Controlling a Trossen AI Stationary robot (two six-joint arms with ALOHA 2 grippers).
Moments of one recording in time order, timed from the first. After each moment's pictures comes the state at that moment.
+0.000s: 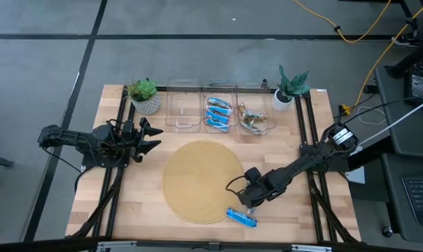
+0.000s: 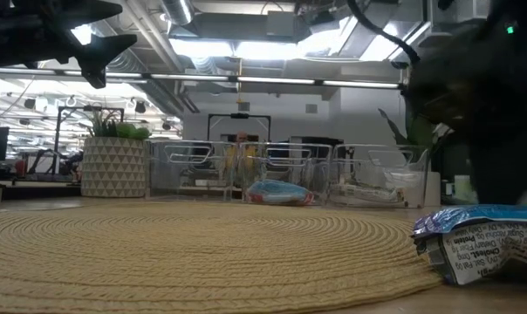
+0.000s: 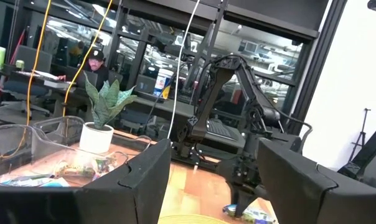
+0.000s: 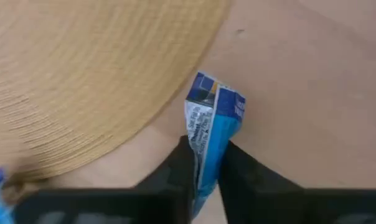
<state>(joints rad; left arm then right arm) -0.09 0.12 0.01 0.38 -0.19 -0.27 0.55 1.79 1.05 -0.65 0.13 1.63</state>
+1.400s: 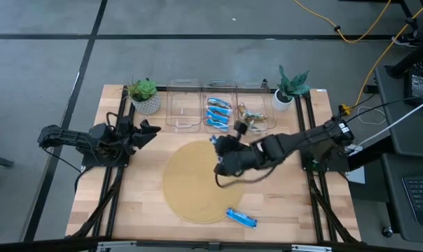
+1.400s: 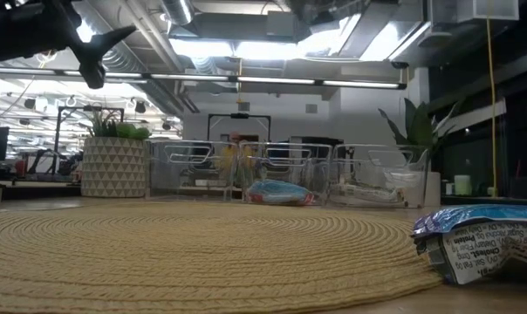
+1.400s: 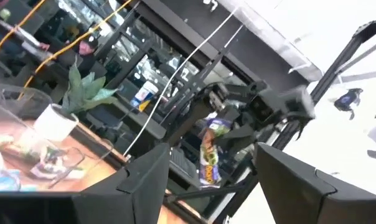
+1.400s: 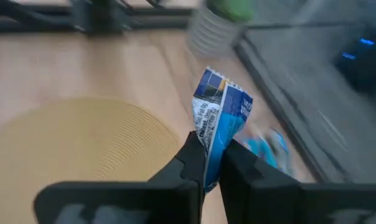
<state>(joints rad) -0.09 0.12 0.01 0.49 -0.23 -0.65 0.33 1.79 1.82 -0.90 0.74 0.34</state>
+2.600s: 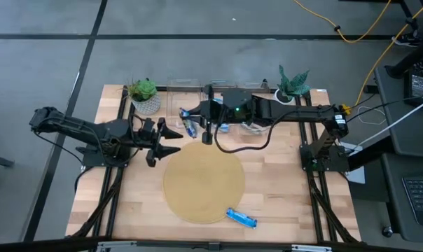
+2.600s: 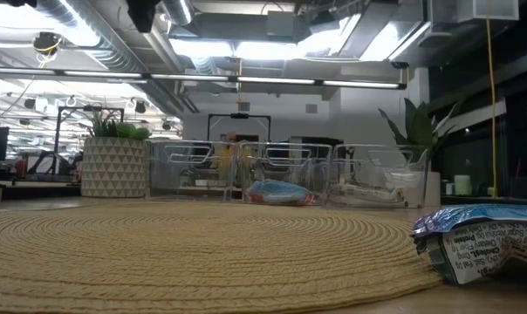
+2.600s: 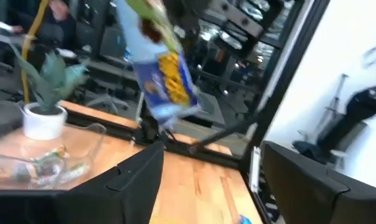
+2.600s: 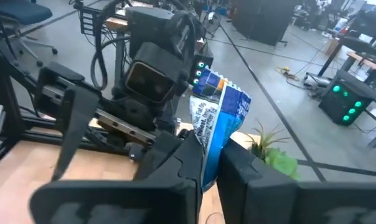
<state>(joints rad) -0.17 0.78 0.51 0.35 -0.14 -0.33 -0.01 1.79 1.82 -0.21 0.05 -0.21</state>
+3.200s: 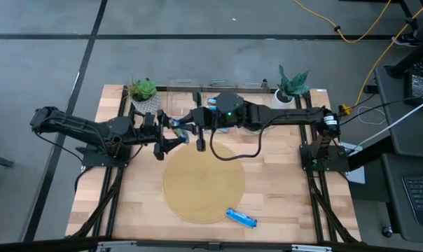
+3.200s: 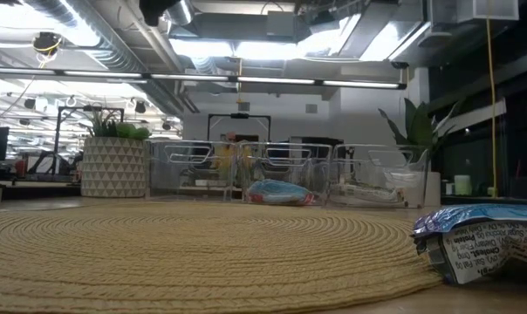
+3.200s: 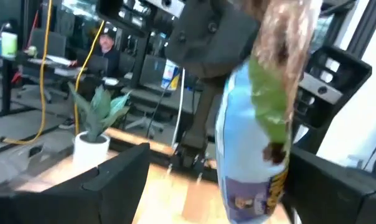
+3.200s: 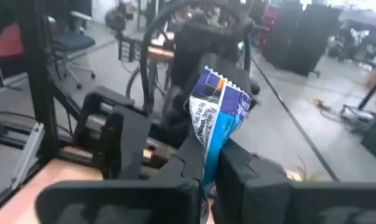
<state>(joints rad) -0.15 0.85 0.57 0.41 -0.30 -0.26 0.00 1.87 1.82 -0.02 -0.11 -0.21</state>
